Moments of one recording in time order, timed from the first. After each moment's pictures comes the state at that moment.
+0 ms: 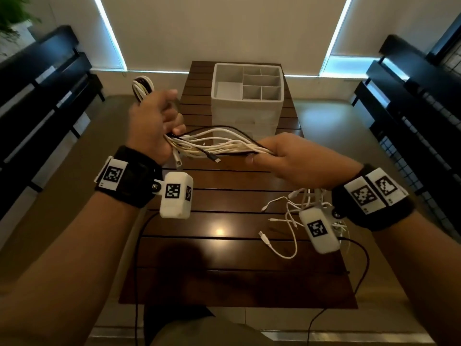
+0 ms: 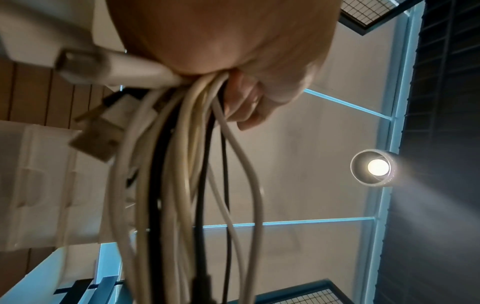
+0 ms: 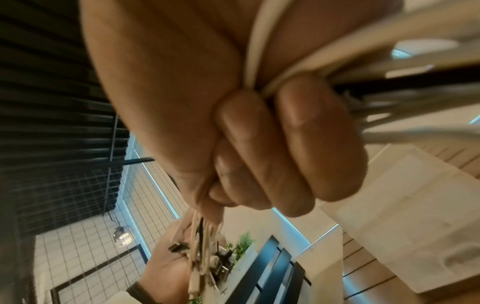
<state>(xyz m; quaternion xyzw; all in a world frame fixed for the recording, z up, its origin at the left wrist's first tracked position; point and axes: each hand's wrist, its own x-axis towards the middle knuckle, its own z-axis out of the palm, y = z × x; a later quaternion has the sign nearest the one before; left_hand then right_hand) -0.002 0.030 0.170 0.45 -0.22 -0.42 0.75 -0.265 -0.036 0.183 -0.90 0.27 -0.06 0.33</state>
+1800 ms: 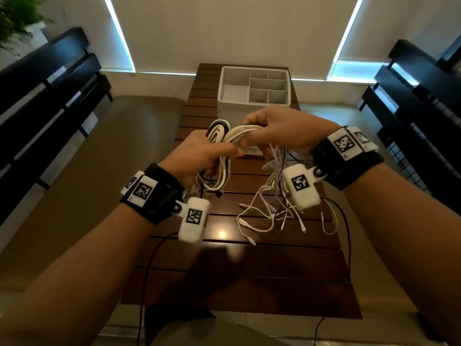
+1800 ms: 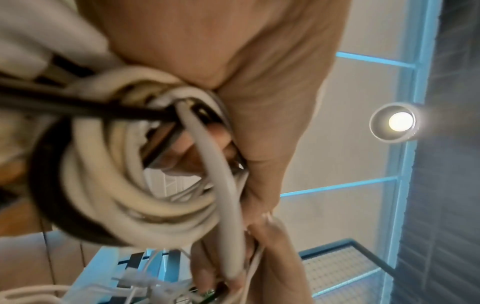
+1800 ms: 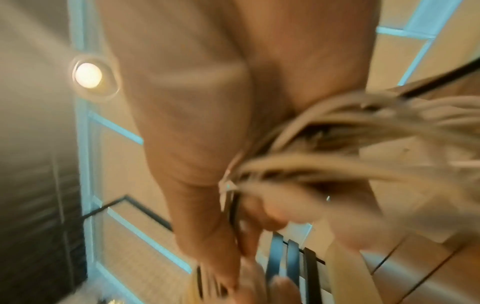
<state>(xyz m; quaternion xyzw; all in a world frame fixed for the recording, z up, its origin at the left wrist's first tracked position) -0.038 0.038 0.148 0.62 -0.46 -0.45 0.44 -0.222 -0.079 0.208 -0.86 0.28 -0.03 0.42</state>
